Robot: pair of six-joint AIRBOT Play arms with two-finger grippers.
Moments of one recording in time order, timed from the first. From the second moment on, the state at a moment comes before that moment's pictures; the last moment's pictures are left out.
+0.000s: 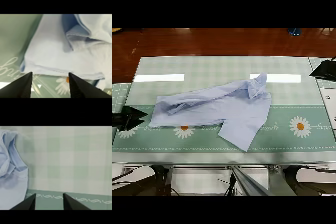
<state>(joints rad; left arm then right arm) 0.87 -1.30 0.80 0.87 -1.35 -1.02 -0.45 -1.51 1.61 -1.13 1.43 1.23</state>
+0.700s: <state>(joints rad) 0.70 -1.53 0.80 0.82 -1.24 -1.01 -0.45 -1.51 1.61 -1.13 1.44 1.23</state>
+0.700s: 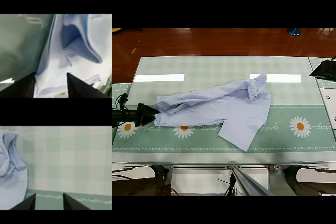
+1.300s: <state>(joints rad) 0.66 -1.54 0.86 0.89 -1.32 -1.00 -0.45 -1.47 1.35 -1.14 1.50 1.24</state>
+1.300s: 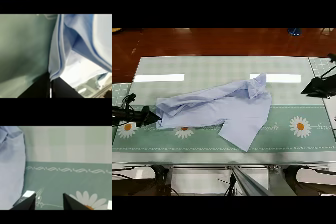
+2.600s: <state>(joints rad) 0.66 -1.36 1.06 0.51 -1.50 -0.92 0.02 -1.22 0.93 -0.83 1.05 1.20</state>
